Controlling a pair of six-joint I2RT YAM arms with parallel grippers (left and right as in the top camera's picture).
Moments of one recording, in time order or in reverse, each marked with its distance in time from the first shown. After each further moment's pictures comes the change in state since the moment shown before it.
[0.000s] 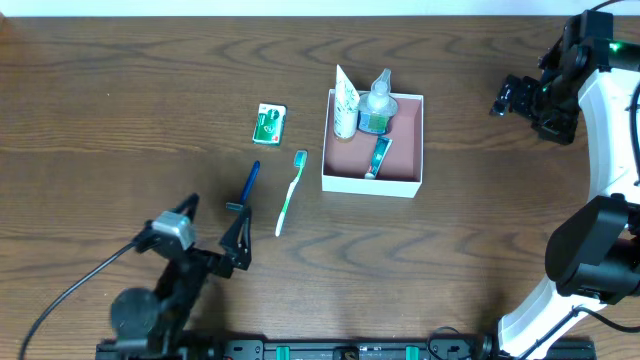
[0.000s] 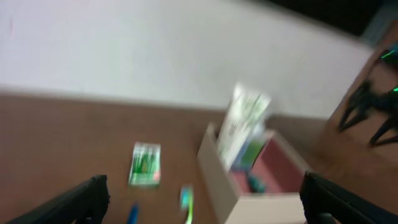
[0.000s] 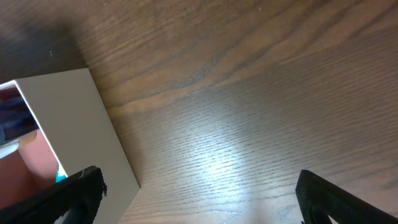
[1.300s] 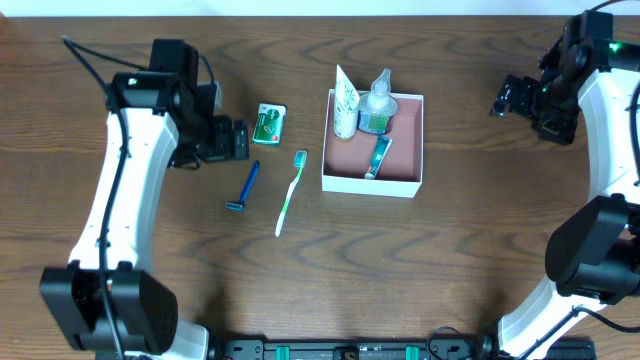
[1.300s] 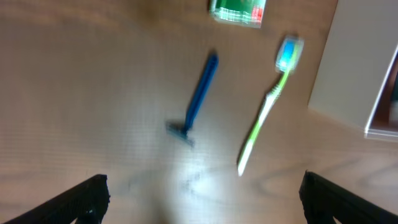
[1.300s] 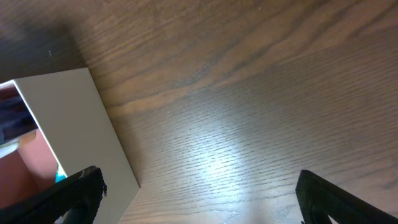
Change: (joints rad) left arm -0.072 1.590 1.236 -1.017 -0.279 0.164; right arm 0.000 0.000 -0.001 0.000 0.001 0.000
